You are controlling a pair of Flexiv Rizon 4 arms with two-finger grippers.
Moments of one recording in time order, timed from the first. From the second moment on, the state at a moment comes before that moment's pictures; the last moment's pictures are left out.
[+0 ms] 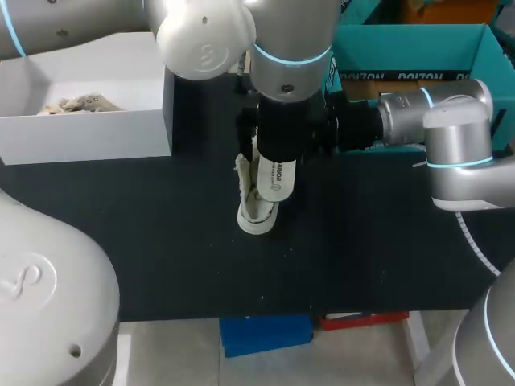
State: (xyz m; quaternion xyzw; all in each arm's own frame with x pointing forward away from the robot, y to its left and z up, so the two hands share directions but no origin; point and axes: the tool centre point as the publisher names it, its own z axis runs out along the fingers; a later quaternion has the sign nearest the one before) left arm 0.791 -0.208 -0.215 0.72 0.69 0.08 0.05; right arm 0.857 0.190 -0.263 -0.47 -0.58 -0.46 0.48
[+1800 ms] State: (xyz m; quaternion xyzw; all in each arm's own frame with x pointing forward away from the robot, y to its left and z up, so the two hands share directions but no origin) left arm 0.960 -0.203 -0.187 0.72 0.69 0.05 0.10; right arm 0.857 0.190 -0.263 -0.47 -0.58 -0.46 0.48
